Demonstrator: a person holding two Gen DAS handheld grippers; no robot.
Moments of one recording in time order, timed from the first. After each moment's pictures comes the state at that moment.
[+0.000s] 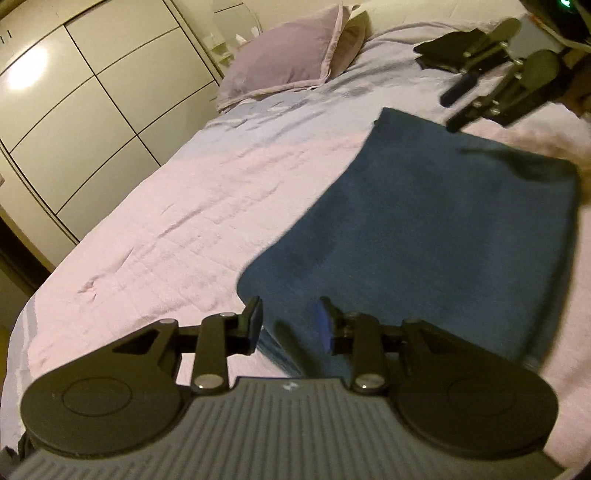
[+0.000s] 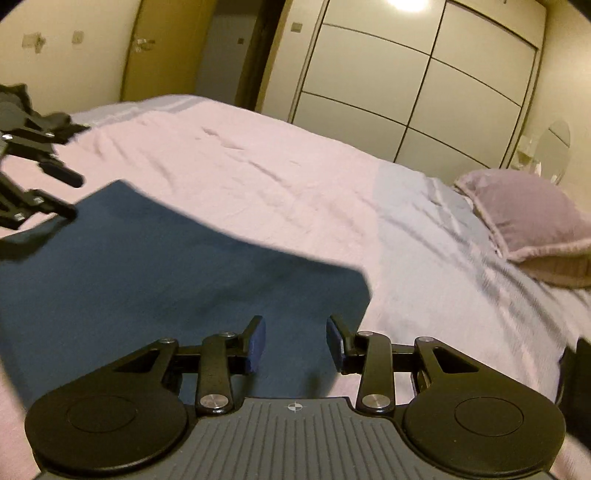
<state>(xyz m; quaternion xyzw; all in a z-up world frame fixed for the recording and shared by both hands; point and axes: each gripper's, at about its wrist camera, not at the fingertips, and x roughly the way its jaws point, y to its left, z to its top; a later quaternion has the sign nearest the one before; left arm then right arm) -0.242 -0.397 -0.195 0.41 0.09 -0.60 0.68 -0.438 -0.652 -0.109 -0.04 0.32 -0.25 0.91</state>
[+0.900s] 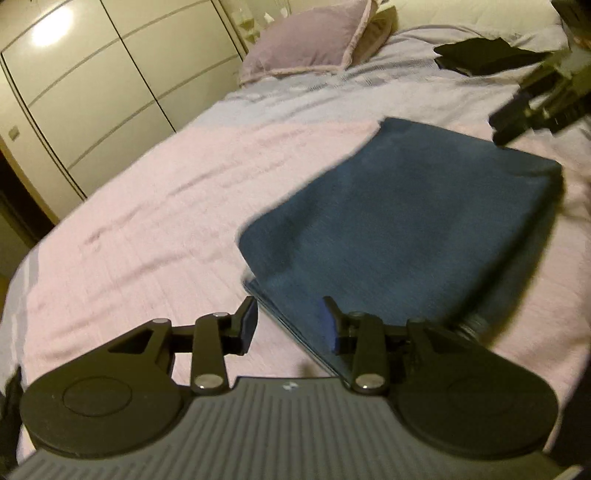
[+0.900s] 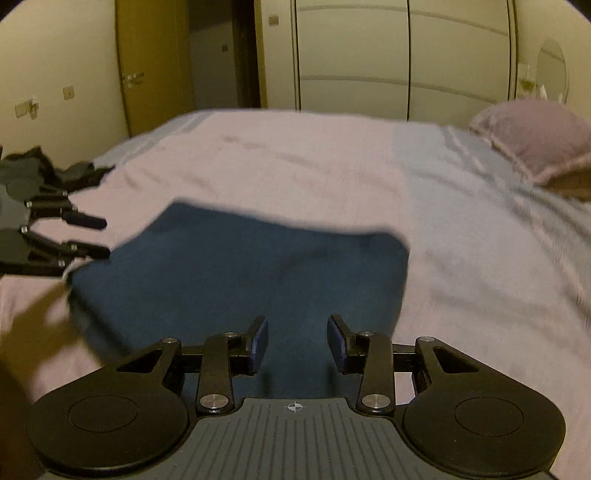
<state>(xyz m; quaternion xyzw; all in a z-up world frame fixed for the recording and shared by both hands) -0.257 -0.338 -0.194 0.39 0.13 -0.57 0.71 -0.496 -0.578 -0.116 0.11 0.32 -0.21 0.92</state>
